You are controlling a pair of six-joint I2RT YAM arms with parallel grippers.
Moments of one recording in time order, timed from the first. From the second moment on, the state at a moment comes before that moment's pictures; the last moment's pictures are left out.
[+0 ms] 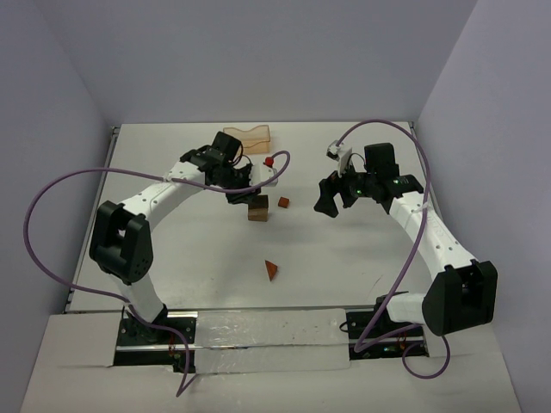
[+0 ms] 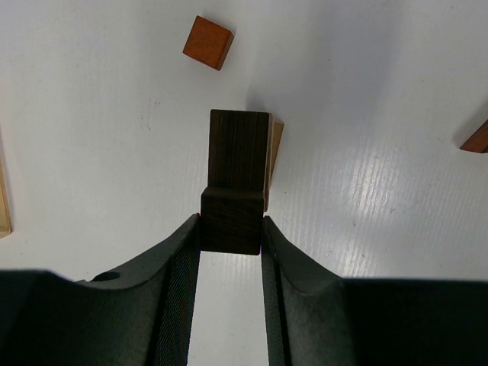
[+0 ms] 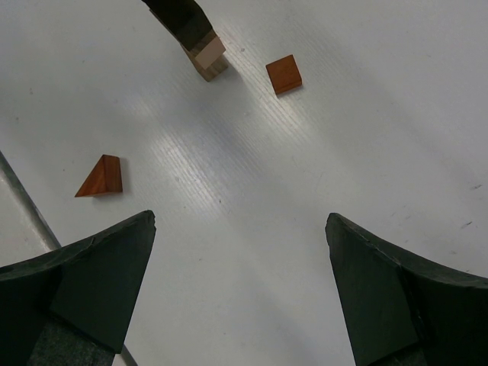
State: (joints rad) left arm -0.54 1.76 1.44 -0.72 0.43 0.90; right arm 0.19 1.28 1.06 -0.58 -0.63 -0.33
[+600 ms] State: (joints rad) left arm -0.55 1.77 1.46 -0.71 0.43 0.89; right arm 0.19 1.28 1.06 -0.58 -0.63 -0.33
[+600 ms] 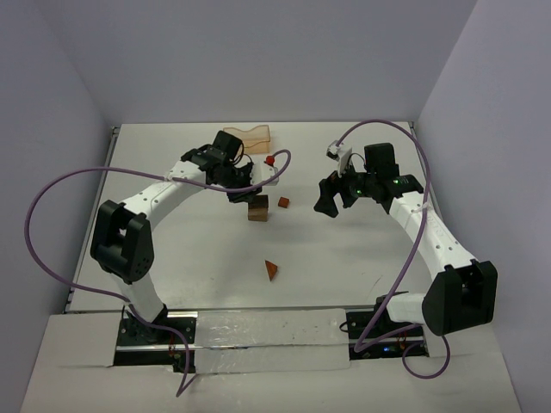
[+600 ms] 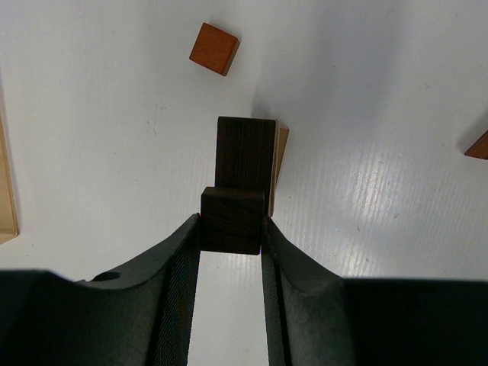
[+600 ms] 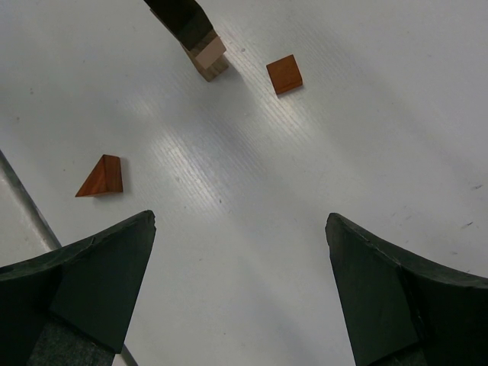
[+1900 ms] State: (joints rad) left arm -0.56 1.78 1.46 -0.71 0.43 0.89; right arm 0.19 1.30 1.06 -0.58 -0.64 -0.33
